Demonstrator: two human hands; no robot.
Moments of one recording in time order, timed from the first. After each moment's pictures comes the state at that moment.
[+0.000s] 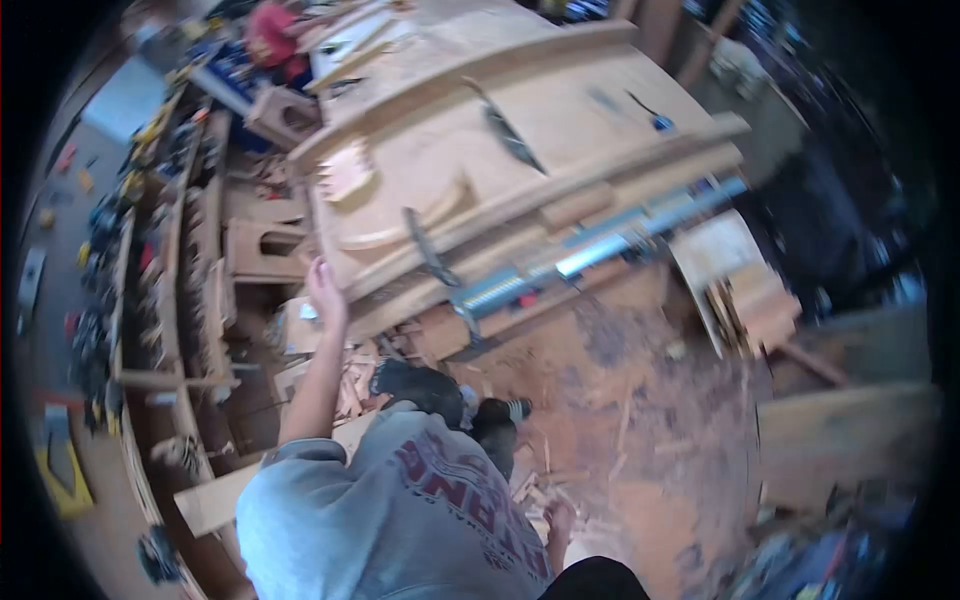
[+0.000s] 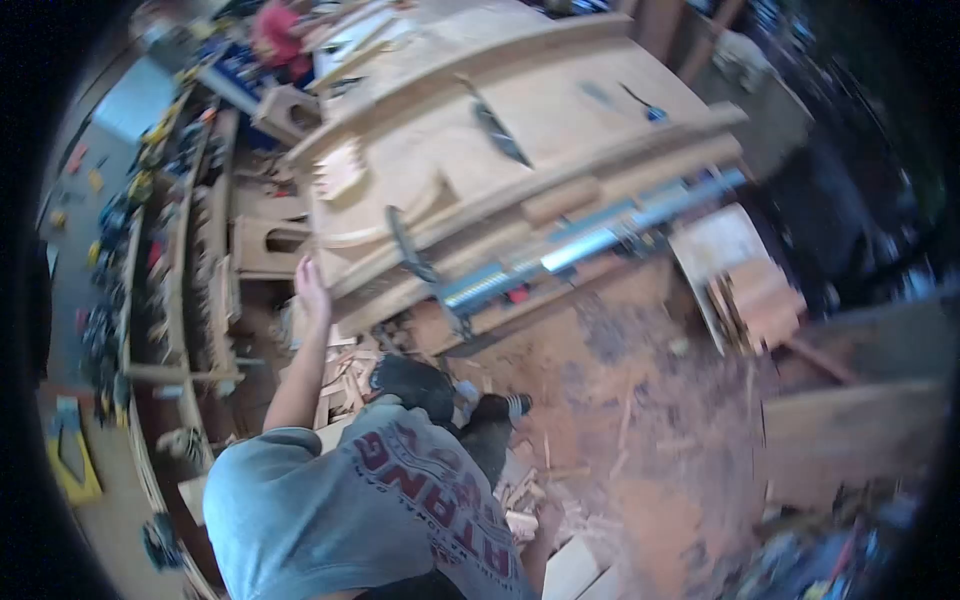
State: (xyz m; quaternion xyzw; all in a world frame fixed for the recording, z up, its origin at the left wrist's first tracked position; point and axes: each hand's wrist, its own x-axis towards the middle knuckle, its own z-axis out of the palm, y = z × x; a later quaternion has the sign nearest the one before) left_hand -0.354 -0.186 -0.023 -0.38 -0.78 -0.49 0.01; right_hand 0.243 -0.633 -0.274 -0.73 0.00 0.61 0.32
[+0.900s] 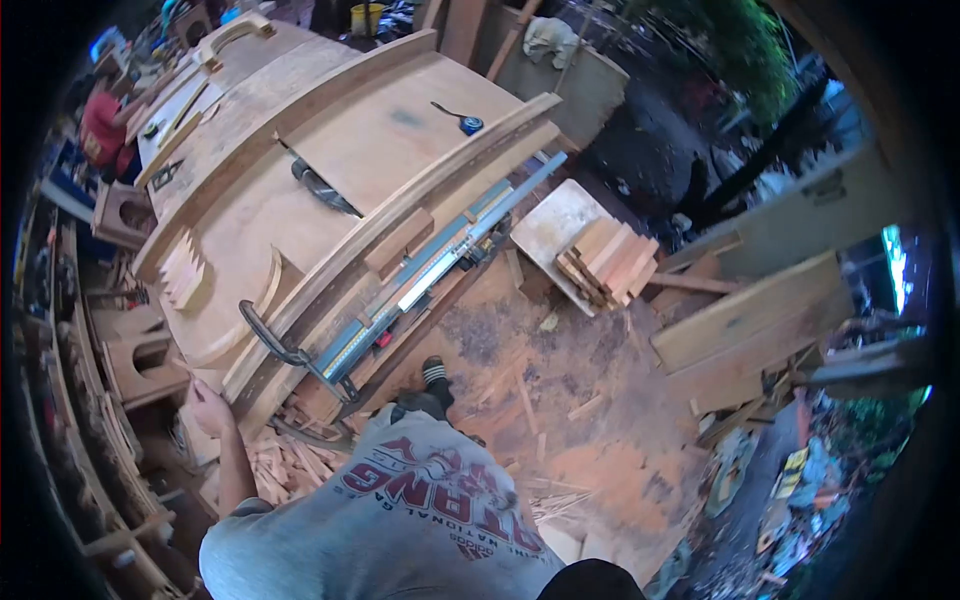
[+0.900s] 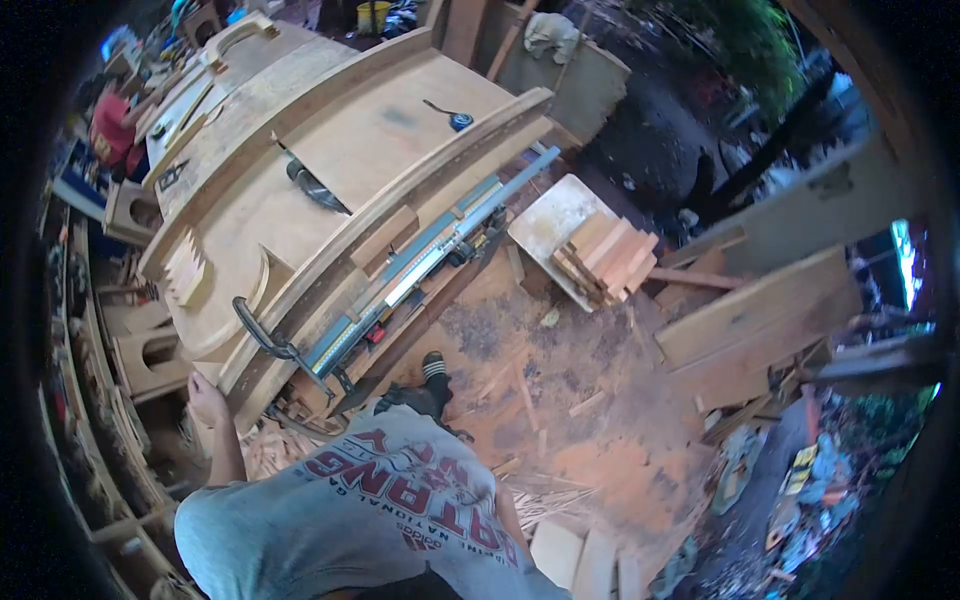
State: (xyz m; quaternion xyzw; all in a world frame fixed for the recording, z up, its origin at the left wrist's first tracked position) left_hand -0.348 -0.179 -0.030 -0.25 -0.92 -0.31 0.03; right_hand 0.297 -0.443 -0.179 -0.66 -0.26 0.70 0.12
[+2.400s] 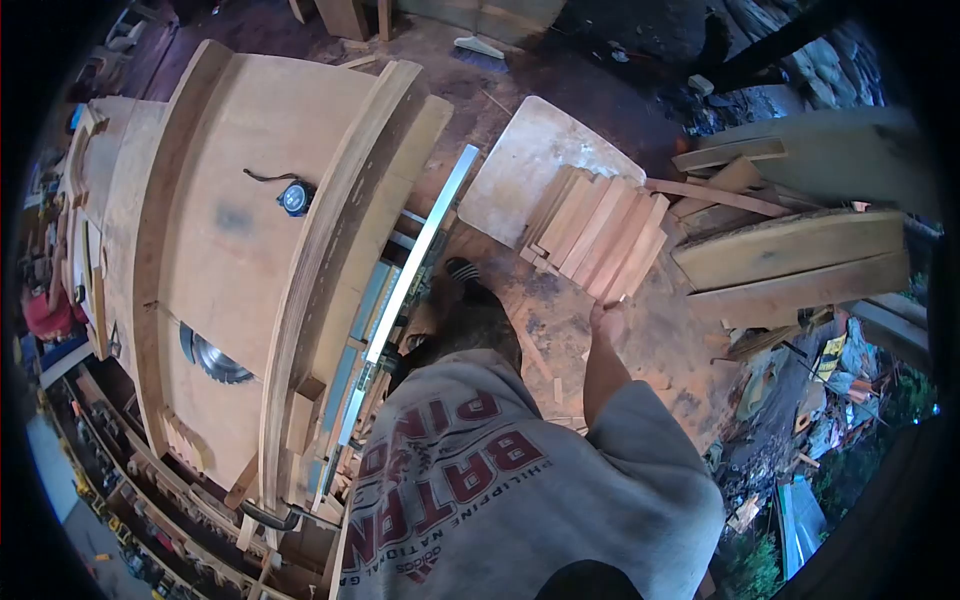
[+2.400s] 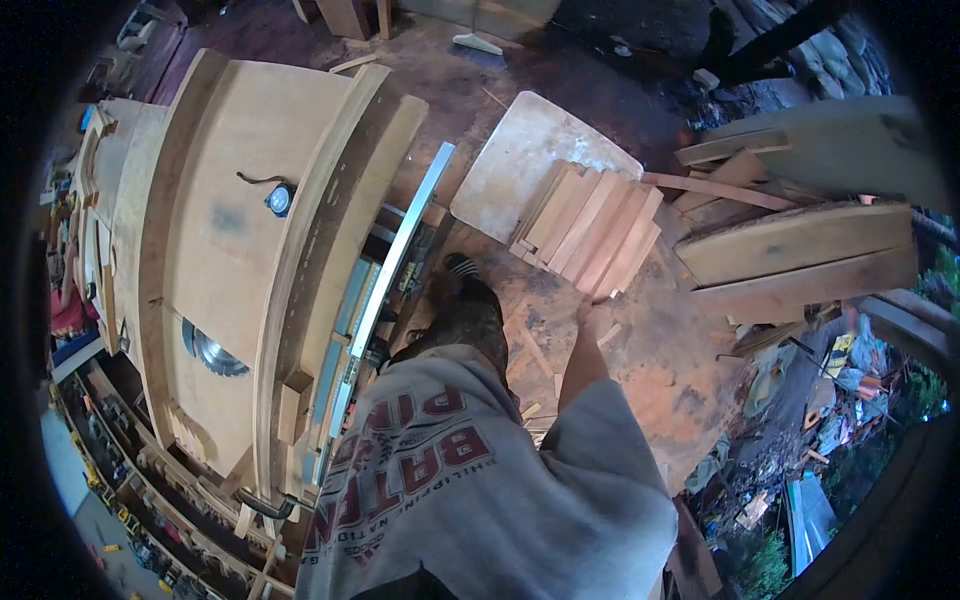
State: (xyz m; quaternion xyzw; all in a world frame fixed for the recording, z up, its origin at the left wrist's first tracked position) left_hand 0.073 -0.044 -0.033 -0.42 -0.77 0.08 -0.47; right_hand 0.736 0.004 -0.288 -0.98 -0.10 0.17 0.07
